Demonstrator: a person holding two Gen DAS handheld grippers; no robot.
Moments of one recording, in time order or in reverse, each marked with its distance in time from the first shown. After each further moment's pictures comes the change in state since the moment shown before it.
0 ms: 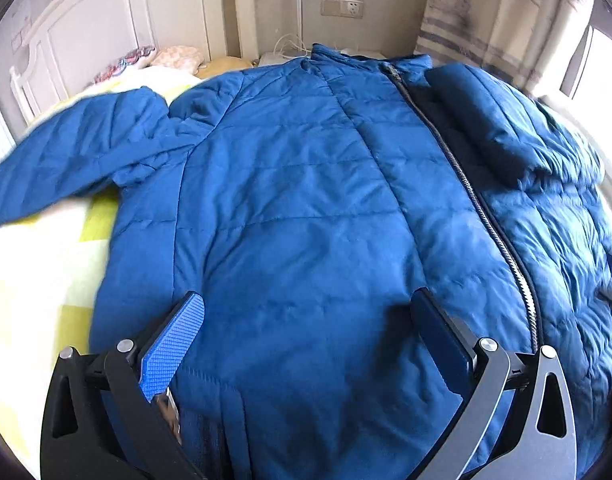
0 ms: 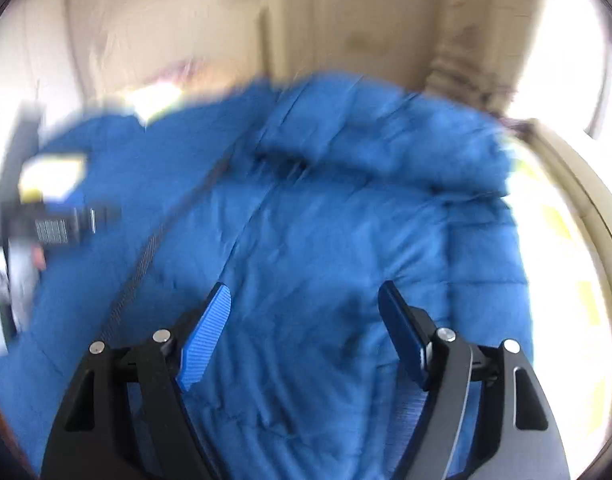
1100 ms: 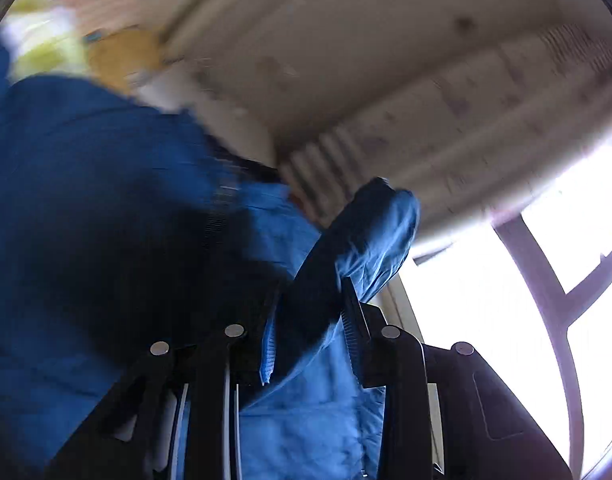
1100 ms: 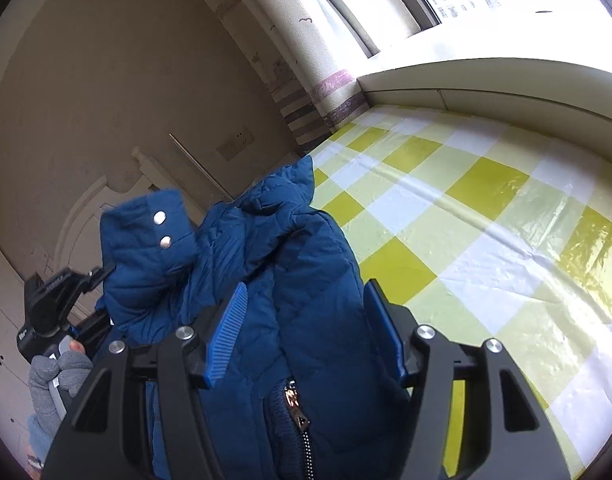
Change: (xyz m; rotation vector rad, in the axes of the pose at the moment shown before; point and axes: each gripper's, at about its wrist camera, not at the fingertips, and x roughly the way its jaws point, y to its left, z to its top) left arm 0.024 0.005 0.098 -0.579 -0.202 -0.698; right arm -0.028 -0.131 -0.037 0.668 -0.272 -0.018
